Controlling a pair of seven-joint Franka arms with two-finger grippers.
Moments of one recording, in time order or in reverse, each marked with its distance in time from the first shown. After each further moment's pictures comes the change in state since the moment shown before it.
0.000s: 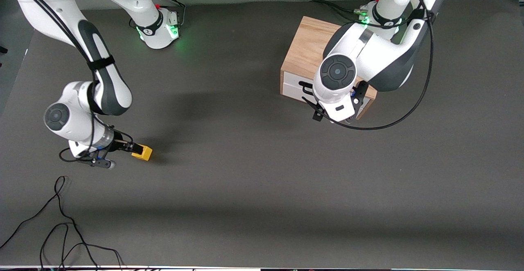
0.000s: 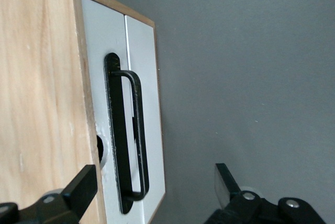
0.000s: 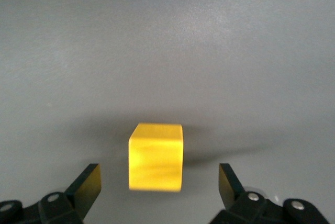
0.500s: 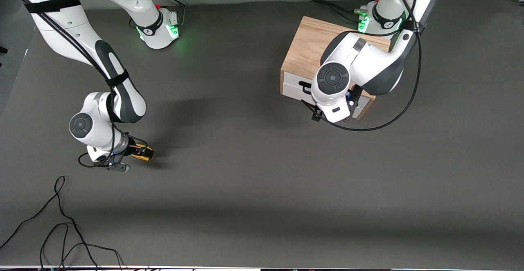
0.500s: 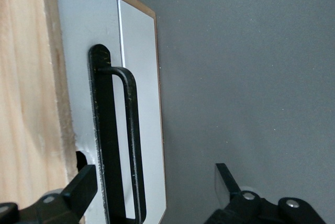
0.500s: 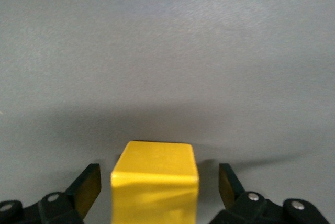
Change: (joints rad) left arm -0.001 0.001 -0.002 -0.112 -0.001 0.111 -0.012; right arm 0.019 0.111 0.005 0.000 0.000 0.096 0.000
